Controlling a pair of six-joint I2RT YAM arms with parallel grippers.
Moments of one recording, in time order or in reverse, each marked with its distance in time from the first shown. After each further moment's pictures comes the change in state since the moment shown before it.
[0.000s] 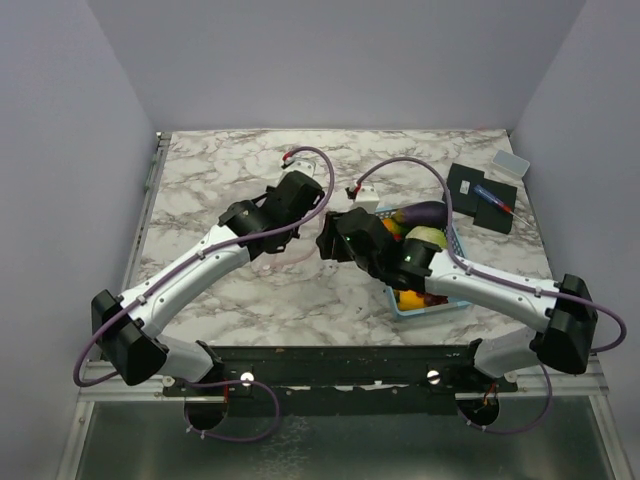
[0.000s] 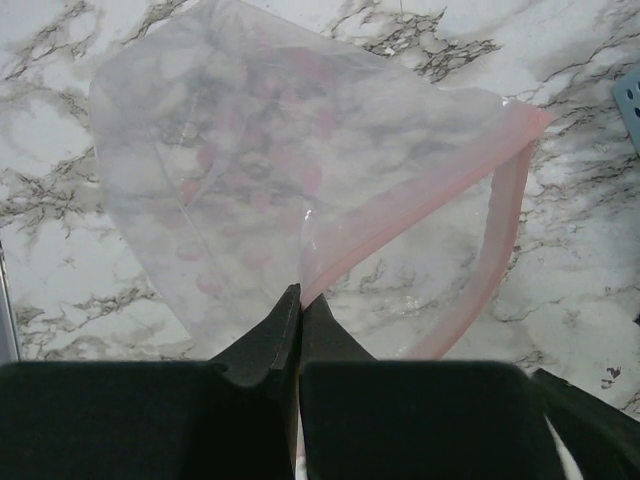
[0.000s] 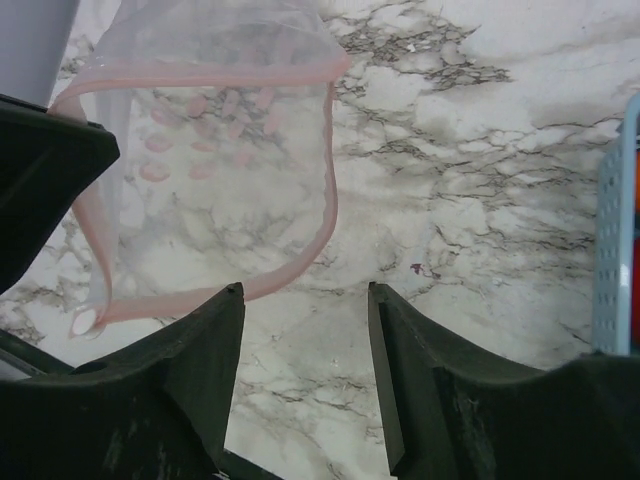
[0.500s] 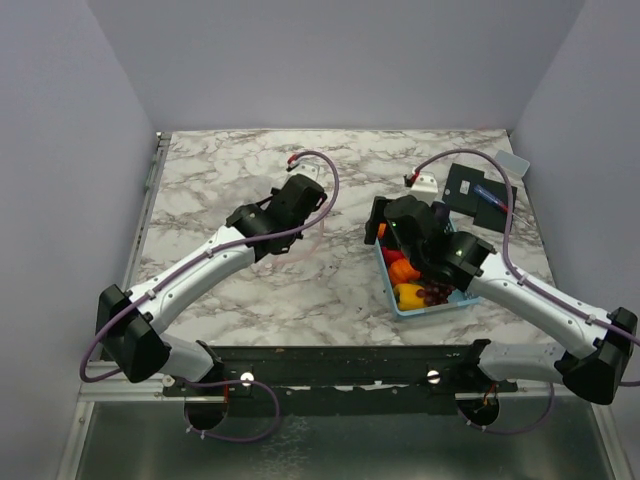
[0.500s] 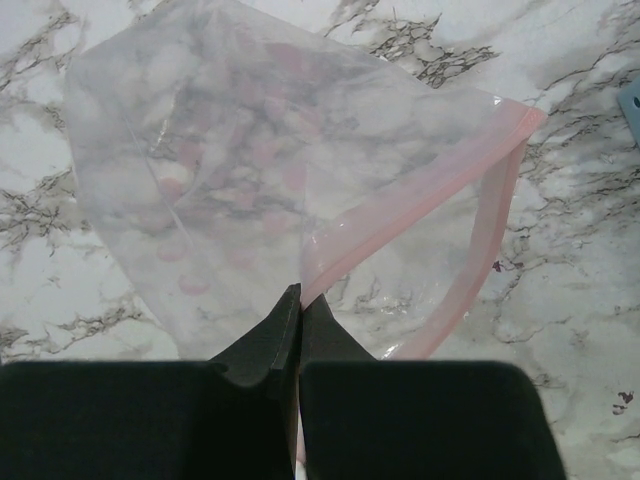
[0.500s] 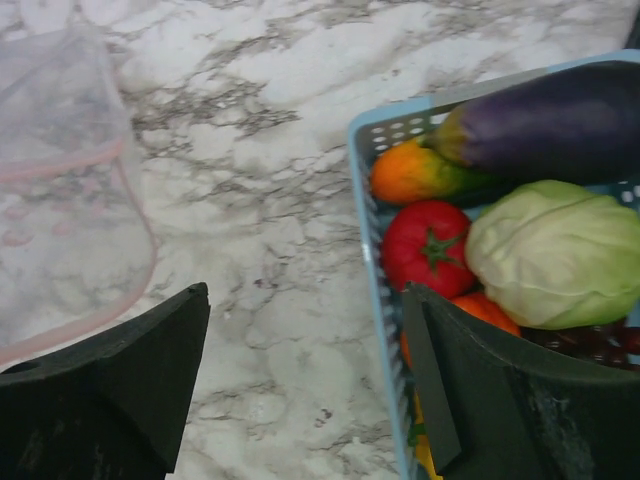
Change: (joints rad) left arm 0.008 0.024 -0.053 0.098 0.003 0.030; right arm -0.144 -0.238 -0.022 -0.272 0.128 -0.018
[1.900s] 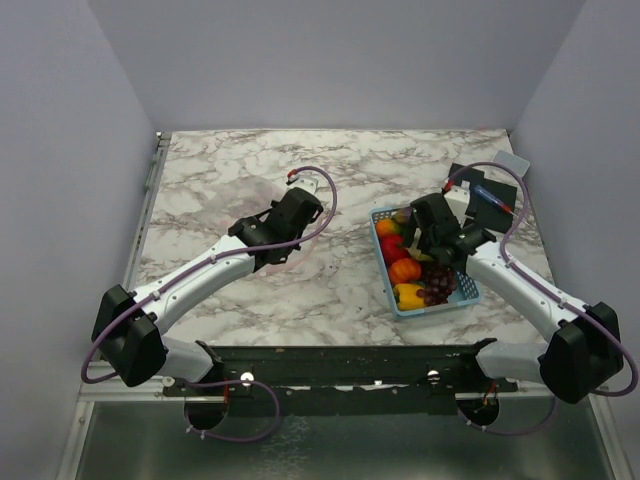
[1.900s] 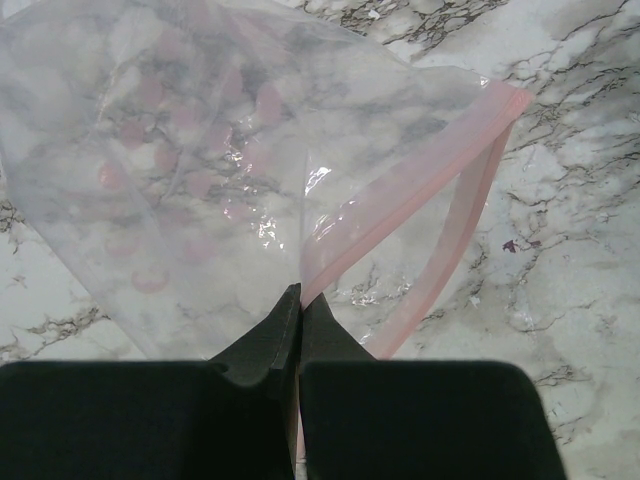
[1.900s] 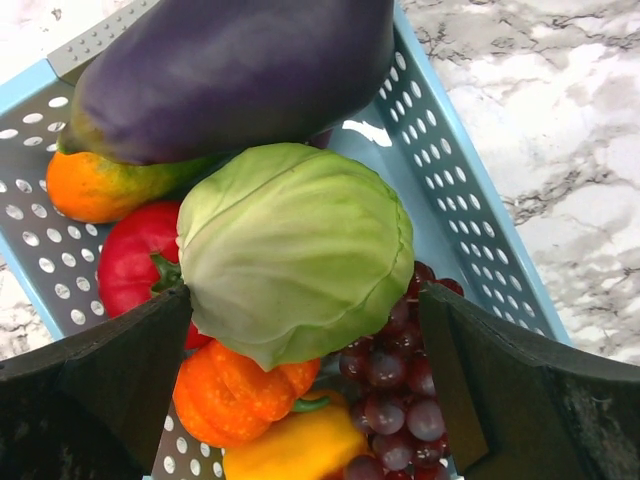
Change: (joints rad) left arm 0.010 -0.029 -0.173 0.134 0.044 0.019; right arm -0.396 0.060 -0.186 -0.096 -0.030 -0.004
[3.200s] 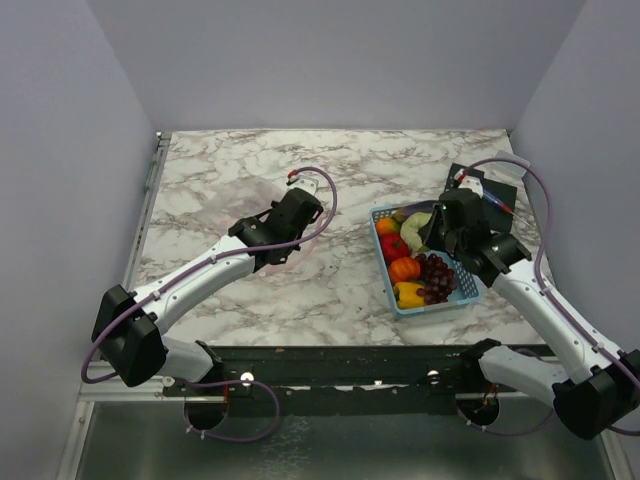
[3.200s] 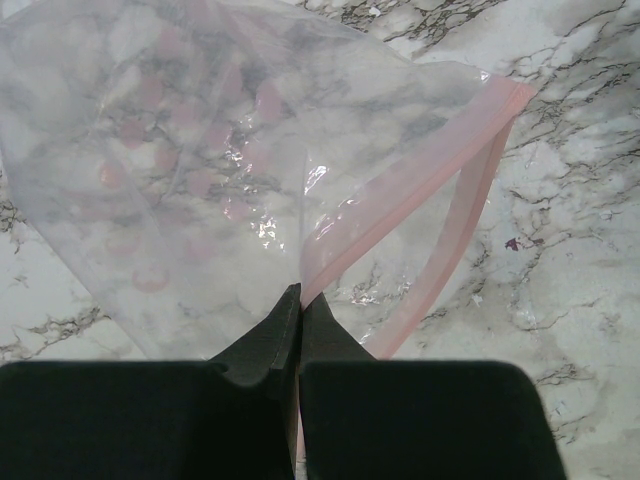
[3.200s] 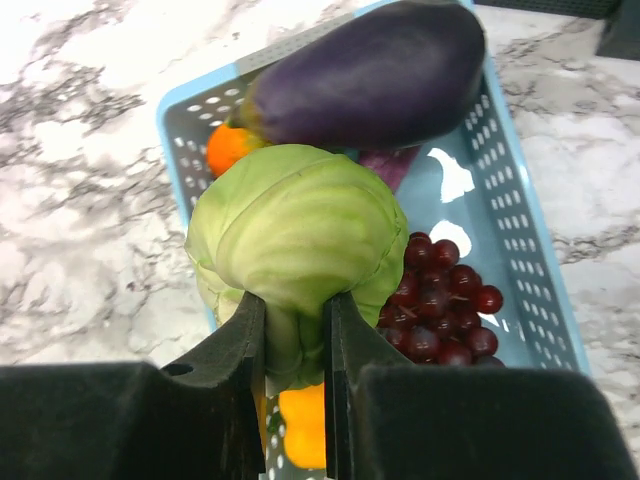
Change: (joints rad) left arm 0.000 0.000 -0.003 0.000 0.000 0.005; right arm -0.047 -0.193 0.030 0.015 -0.222 -0.131
